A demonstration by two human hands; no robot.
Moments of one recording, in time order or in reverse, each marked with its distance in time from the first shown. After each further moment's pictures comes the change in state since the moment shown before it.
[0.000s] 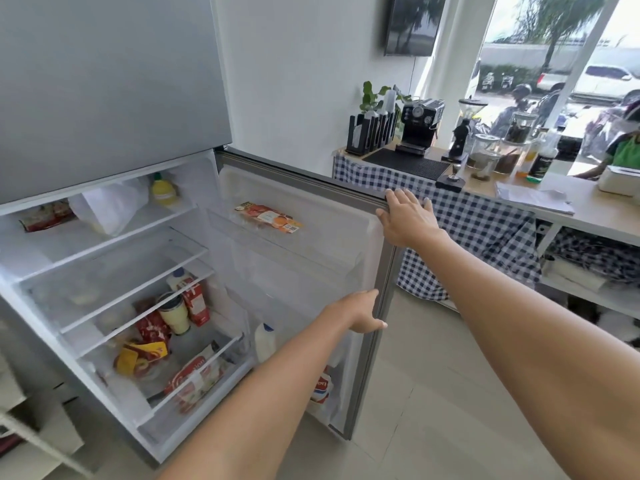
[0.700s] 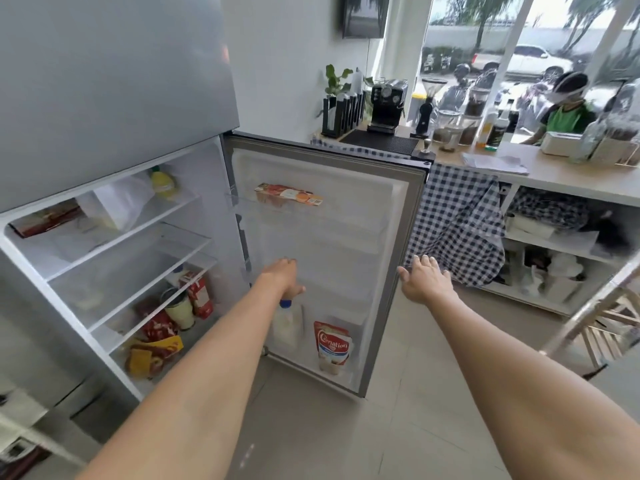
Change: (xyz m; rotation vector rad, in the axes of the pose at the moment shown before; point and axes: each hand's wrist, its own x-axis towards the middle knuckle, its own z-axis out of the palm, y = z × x) left_hand -0.098 -0.188 -0.035 0.249 0.122 -0.152; right_hand -0.153 -0.067 0.105 0.045 -0.219 0.445
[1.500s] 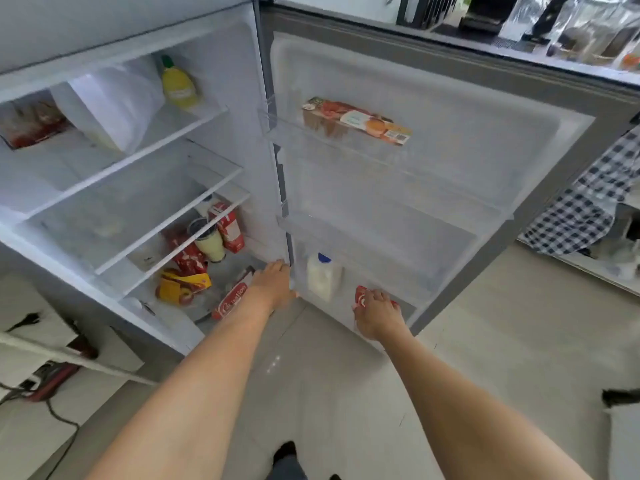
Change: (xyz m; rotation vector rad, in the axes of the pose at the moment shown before) left_hand 0.080 -0.121 0.137 -0.080 -0.211 -0.136; right_hand 0.050 -0.141 0.213 0.008 -0.438 -0.215
